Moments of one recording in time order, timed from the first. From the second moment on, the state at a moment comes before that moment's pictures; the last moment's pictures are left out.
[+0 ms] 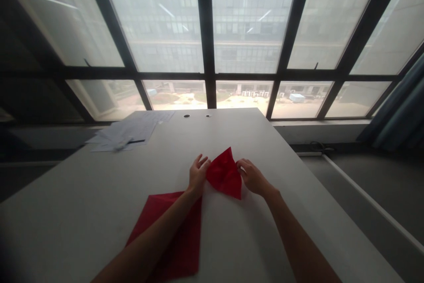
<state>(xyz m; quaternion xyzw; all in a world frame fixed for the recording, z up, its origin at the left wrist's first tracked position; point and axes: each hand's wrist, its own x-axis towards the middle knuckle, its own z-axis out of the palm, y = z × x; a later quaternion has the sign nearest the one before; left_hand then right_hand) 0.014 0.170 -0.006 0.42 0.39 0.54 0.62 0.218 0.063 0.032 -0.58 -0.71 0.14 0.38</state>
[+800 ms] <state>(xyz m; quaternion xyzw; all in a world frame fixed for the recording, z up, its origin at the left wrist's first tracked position) 0.014 0.161 -0.009 0.61 0.38 0.36 0.59 0.227 0.062 0.024 -0.71 -0.55 0.17 0.40</state>
